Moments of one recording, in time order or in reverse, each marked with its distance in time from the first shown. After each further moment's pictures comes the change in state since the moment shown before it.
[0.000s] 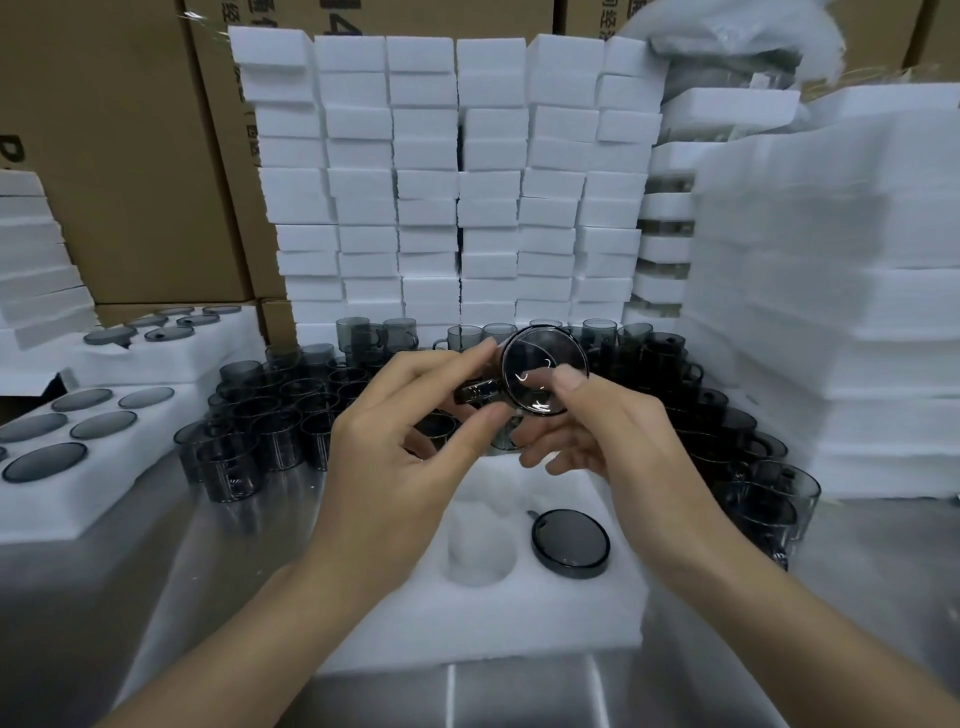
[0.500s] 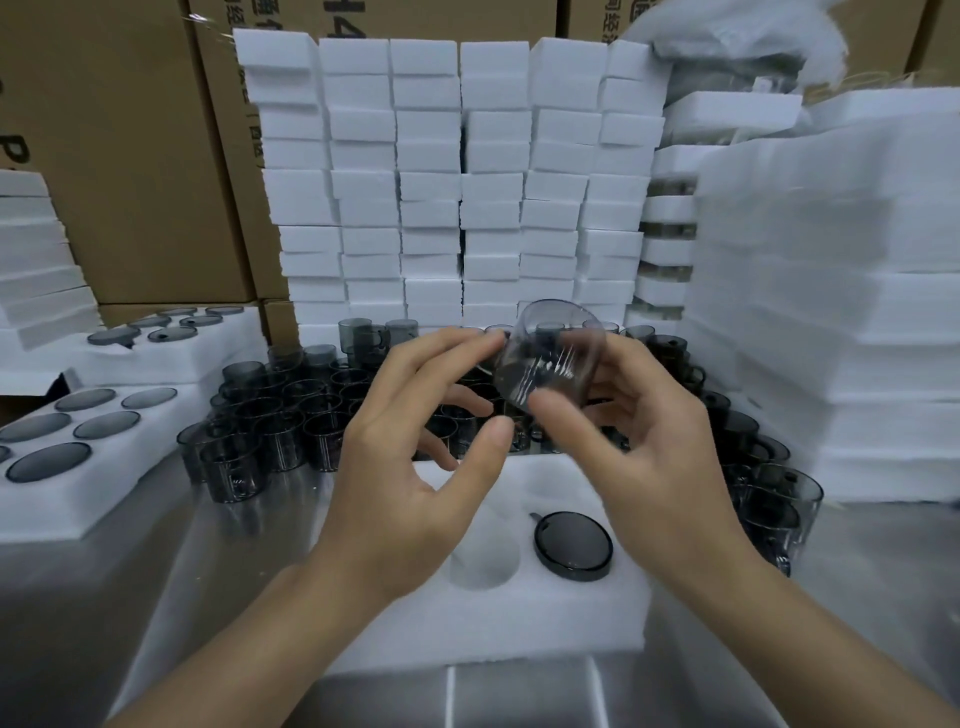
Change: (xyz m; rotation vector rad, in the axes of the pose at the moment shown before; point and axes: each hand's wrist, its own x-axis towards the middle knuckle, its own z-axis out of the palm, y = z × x) left_hand -0.003 0.008 -0.002 0.014 -0.052 0.084; right_hand -0.002 0.005 -0.005 -0.239 0.133 -0.352
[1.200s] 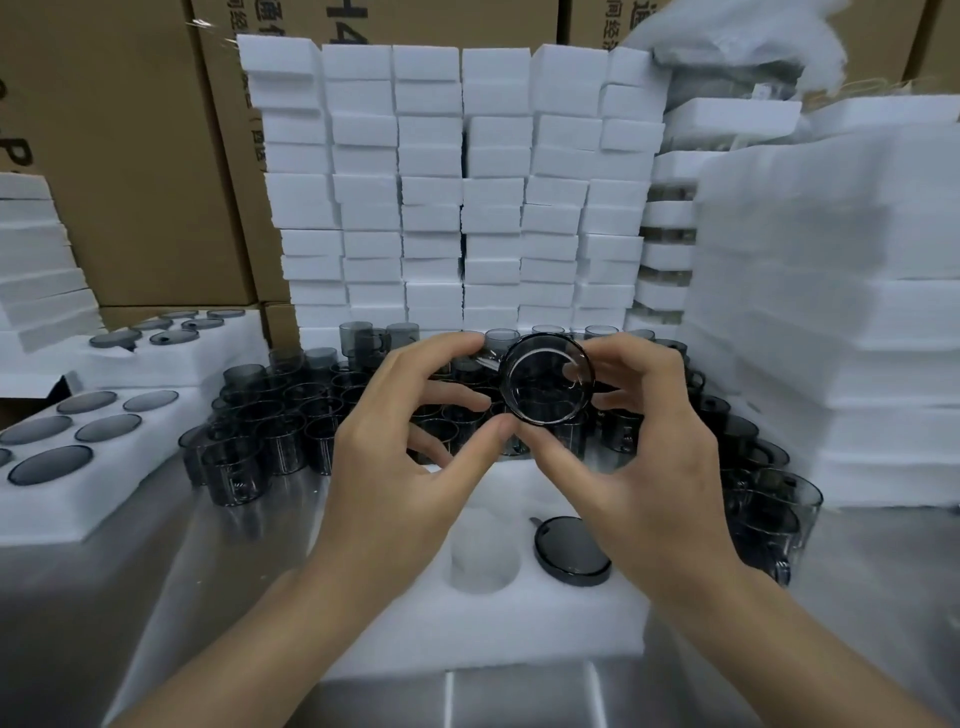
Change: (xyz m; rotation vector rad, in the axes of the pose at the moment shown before) left_hand 0.004 -0.002 0.002 -0.047 0.101 -0.041; right_hand -0.007 0.012 0.003 -0.288 0.139 -0.233
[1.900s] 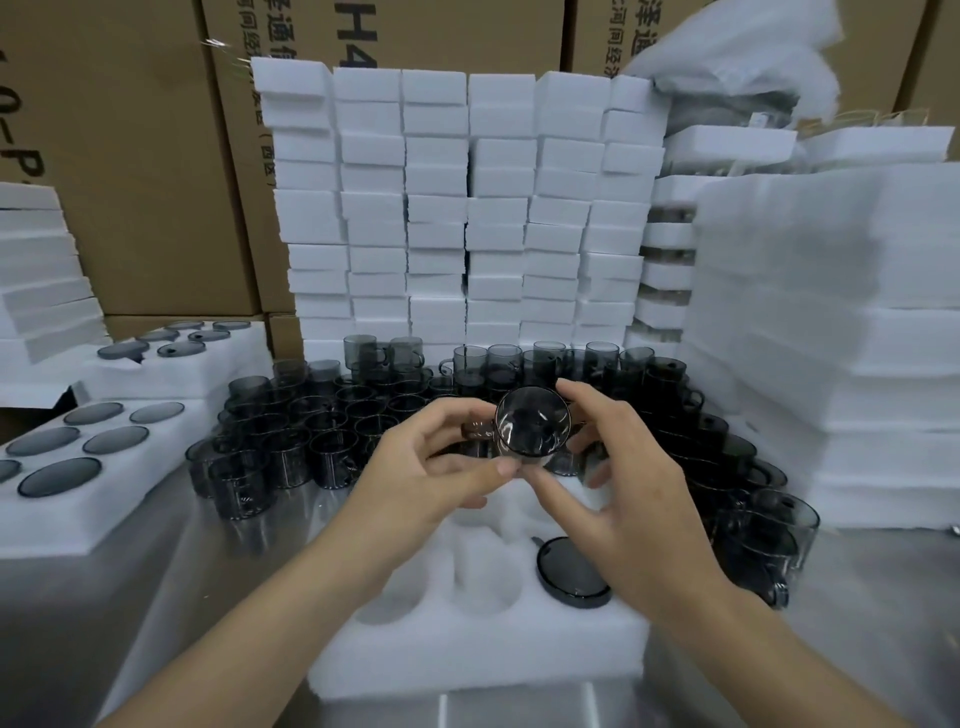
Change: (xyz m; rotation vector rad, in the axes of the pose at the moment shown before) left_hand 0.008 -0.025 -0.003 -0.411 -0.300 -0.630; right_hand -0.011 0.028 0.001 -0.200 -0.231 0.067
